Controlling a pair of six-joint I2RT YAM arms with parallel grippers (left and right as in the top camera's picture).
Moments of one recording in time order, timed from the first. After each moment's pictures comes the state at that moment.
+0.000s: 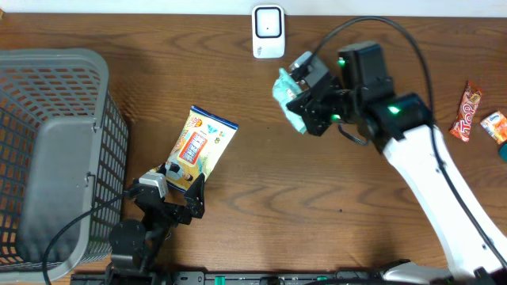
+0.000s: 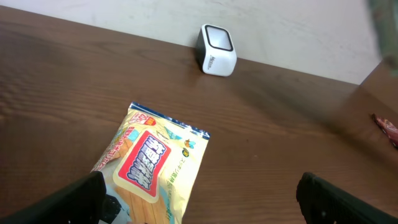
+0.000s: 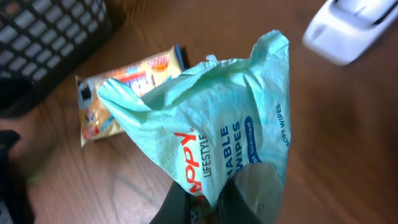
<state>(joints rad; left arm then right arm) -0.11 0.01 0.09 -0.31 0.24 -0.29 0.37 1.48 1.41 -0.77 -0.45 -0.23</state>
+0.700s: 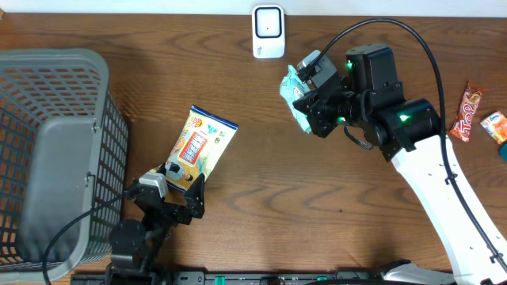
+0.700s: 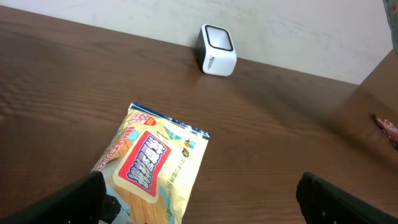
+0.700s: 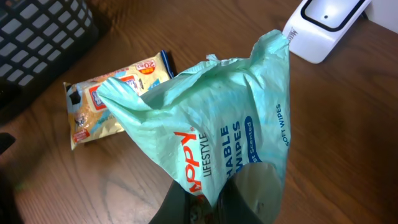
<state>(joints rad) -0.11 0.01 0.09 -0.31 0.24 -0.29 0.37 1.44 1.41 -0.79 -0.39 -0.21</state>
